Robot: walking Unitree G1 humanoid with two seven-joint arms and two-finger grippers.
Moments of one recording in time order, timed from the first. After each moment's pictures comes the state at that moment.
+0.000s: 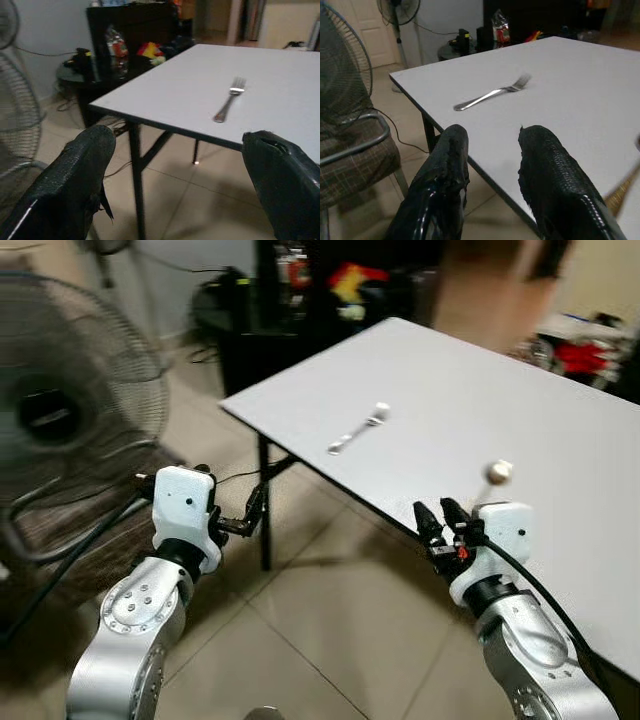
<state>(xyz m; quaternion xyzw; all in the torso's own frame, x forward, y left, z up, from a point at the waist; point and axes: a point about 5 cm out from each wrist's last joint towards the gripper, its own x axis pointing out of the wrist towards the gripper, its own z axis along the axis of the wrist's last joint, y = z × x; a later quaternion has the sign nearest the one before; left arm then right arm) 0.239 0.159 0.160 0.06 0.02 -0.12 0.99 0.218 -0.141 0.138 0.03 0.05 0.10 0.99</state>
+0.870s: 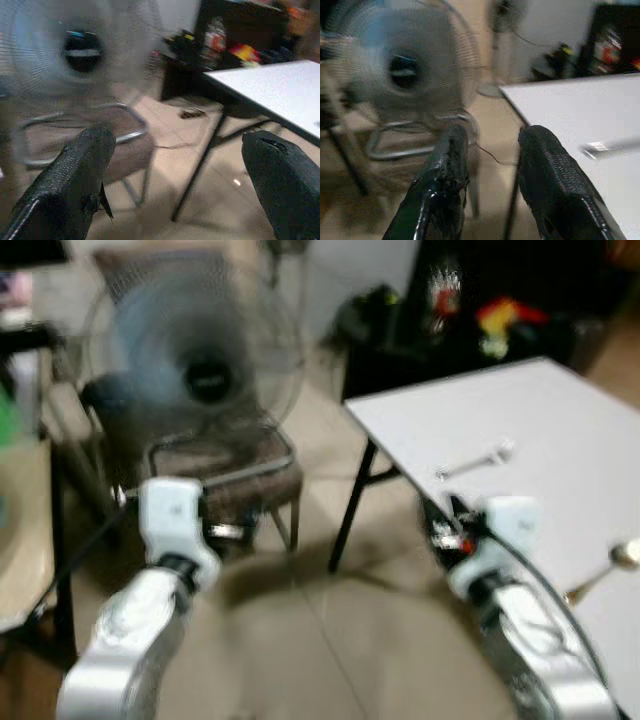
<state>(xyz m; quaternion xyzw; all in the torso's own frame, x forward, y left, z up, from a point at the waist) 0.229 0.165 0.151 -0.02 0.06 -0.08 0.99 0.226 -0.136 0.143 0.05 0.03 0.12 0.99</state>
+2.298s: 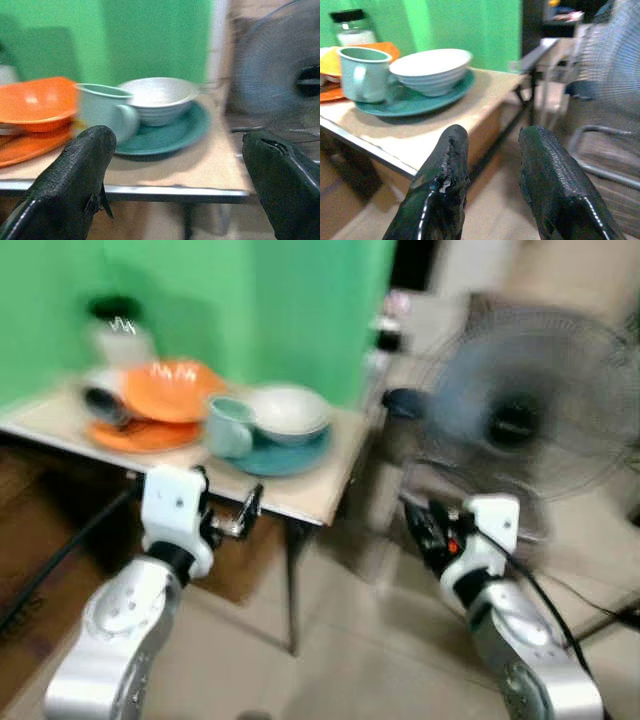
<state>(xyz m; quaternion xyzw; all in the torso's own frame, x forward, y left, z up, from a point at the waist) 0.232 0.167 0.170 0.06 0.02 -0.12 0.99 0.234 -0.134 0.123 0.08 0.08 0.12 0.99</state>
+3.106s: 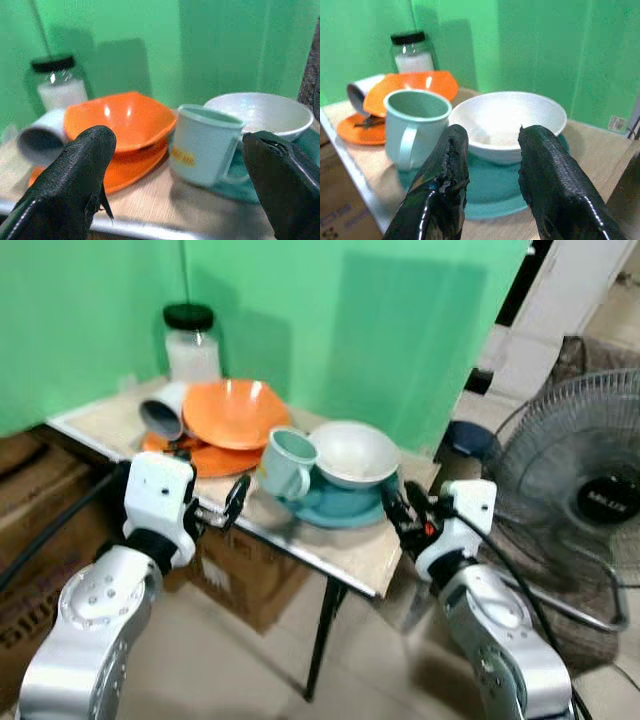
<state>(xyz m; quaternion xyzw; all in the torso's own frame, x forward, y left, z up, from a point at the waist) 0.237 0.176 0.184 0.10 0.01 -0.14 0.98 0.248 -0.114 0.137 0.11 0.04 0.14 0.98</state>
